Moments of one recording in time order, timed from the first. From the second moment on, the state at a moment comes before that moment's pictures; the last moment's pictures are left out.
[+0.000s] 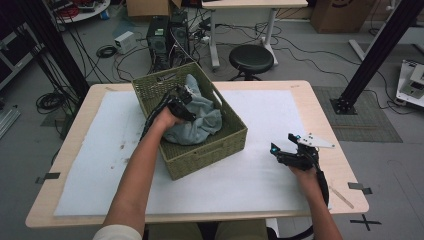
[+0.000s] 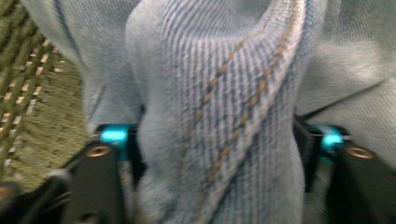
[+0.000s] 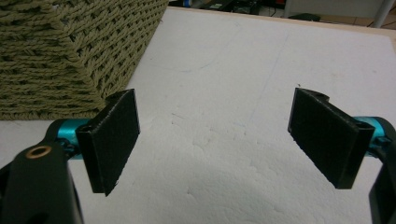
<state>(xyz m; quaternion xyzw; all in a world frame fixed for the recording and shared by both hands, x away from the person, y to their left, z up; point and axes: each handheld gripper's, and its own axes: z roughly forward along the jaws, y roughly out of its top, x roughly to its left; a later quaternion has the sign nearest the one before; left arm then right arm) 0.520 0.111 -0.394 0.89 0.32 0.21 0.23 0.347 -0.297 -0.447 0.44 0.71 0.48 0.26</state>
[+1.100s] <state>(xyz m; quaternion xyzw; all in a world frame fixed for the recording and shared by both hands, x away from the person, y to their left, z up) 0.498 0.154 -0.344 0.76 0.39 0.19 0.48 0.347 -0.300 -0.447 0.44 0.71 0.49 0.26</state>
